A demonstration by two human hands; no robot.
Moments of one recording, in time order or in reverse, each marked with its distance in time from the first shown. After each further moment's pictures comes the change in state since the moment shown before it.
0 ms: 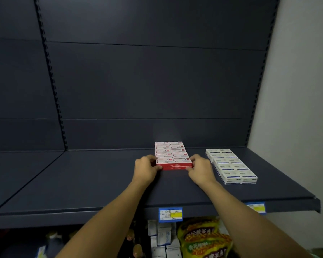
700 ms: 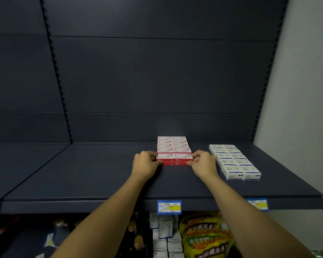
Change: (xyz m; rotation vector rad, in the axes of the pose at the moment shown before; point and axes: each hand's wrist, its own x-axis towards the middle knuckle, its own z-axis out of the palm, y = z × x) left_hand -0.015 0.008 -0.009 0.051 0.007 -0.022; right_hand -0.003 -0.001 -0.006 0.213 0.001 0.126
